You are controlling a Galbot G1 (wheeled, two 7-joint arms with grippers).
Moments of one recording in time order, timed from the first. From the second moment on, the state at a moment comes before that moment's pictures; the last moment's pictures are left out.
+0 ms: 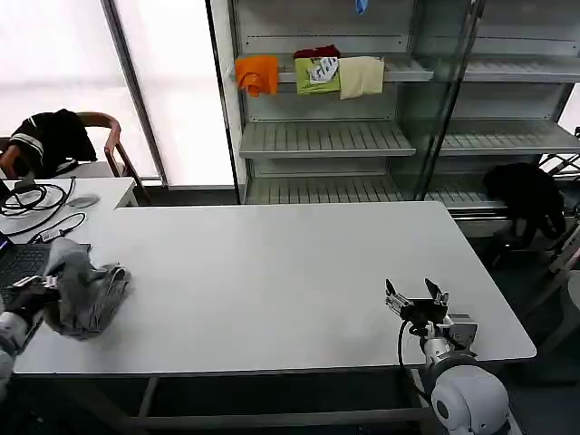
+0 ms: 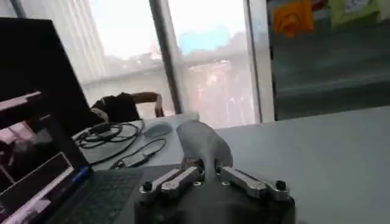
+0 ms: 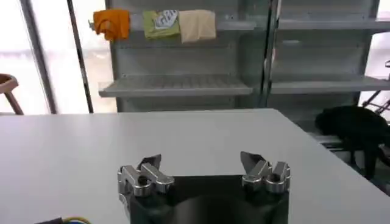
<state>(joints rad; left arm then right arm) 1.31 -0.80 -0.87 -1.82 -0.64 0.46 0.00 -1.27 1.19 0.47 2.12 0.46 -0.55 0.29</state>
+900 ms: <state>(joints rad) 1.07 -1.03 -0.20 -2.05 -0.58 0.56 -0.19 -1.28 1.23 0.47 2.13 0.37 -0.57 0.29</state>
